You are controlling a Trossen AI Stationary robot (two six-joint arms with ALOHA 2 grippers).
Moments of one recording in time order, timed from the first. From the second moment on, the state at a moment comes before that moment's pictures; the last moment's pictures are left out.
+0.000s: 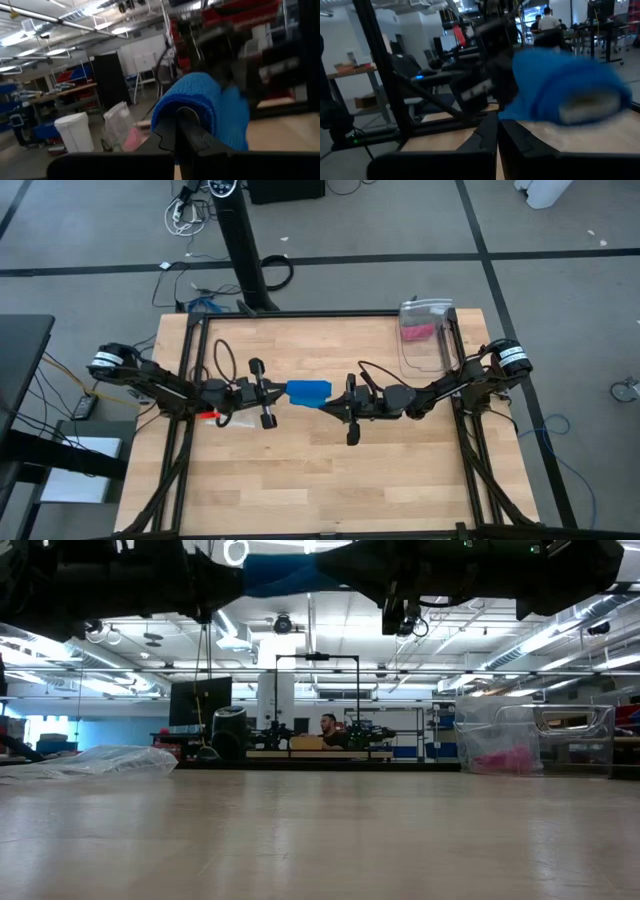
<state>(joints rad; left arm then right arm) -0.16 1.37 0.29 1.34 -0.37 0.31 0.23 1.65 0.69 1.09 0.25 0.16</state>
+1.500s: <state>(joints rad) -0.27 2.10 0.44 1.40 -0.52 0.18 0.31 1.79 0.69 0.46 0.47 0.59</state>
